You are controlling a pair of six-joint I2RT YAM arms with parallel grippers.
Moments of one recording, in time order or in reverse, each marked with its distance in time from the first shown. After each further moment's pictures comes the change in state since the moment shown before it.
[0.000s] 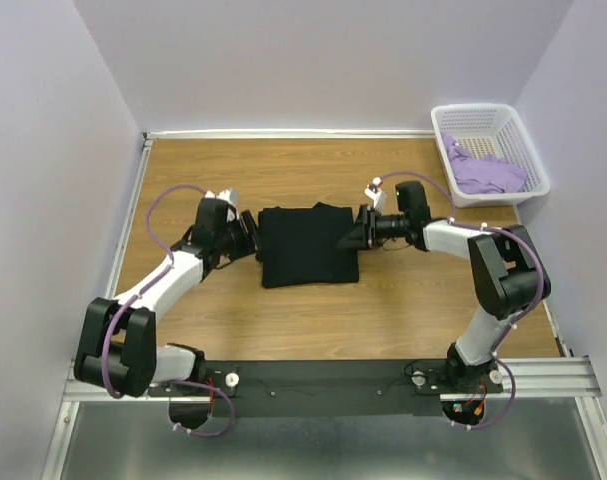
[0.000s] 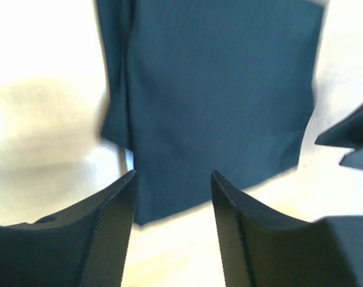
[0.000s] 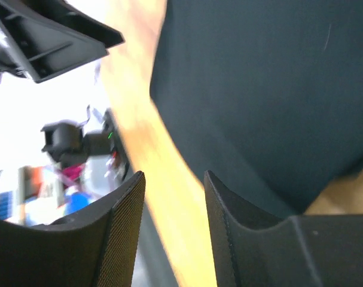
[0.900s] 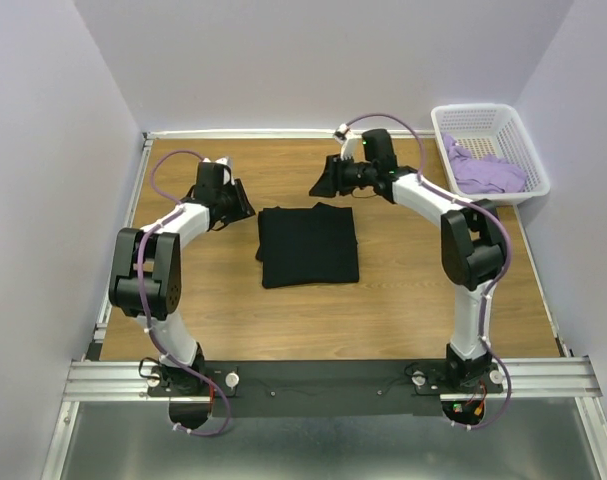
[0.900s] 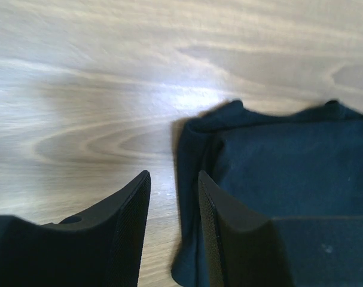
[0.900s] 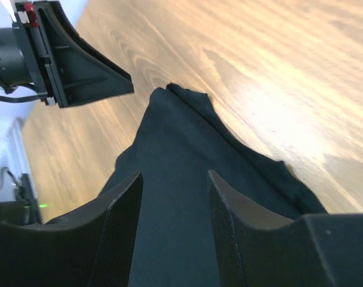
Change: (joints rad) left arm 0.135 0.450 0.427 0.014 -0.091 0.198; right arm 0.080 0.268 0.687 -0.209 0.264 -0.266
